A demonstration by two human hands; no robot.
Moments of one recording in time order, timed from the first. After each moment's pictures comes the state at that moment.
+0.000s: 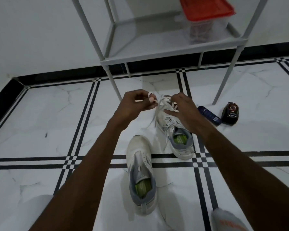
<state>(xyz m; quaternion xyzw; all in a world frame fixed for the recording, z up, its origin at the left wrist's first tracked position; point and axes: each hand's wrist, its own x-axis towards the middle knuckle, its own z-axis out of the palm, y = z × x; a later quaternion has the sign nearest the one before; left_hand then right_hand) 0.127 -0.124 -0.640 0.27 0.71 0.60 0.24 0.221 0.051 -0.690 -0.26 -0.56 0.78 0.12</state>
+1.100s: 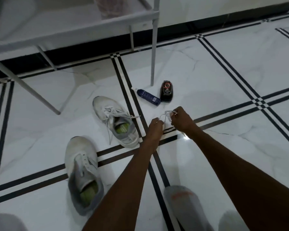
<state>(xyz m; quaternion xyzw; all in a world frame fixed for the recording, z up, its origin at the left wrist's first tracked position) 0.321 0.059 -0.824 0.05 0.68 0.52 0.52 0.405 0.160 -0.795 -0.50 -0.73 0.47 0.04</state>
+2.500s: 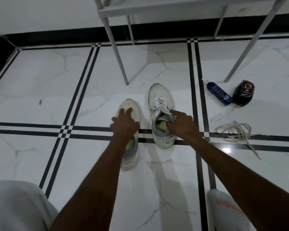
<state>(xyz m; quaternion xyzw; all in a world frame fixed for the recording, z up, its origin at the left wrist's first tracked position) 0.171 -0.189 -0.794 0.08 0.97 0.10 0.23 0.281 -0.003 -0.800 -0.30 -0.84 0.45 -0.06</state>
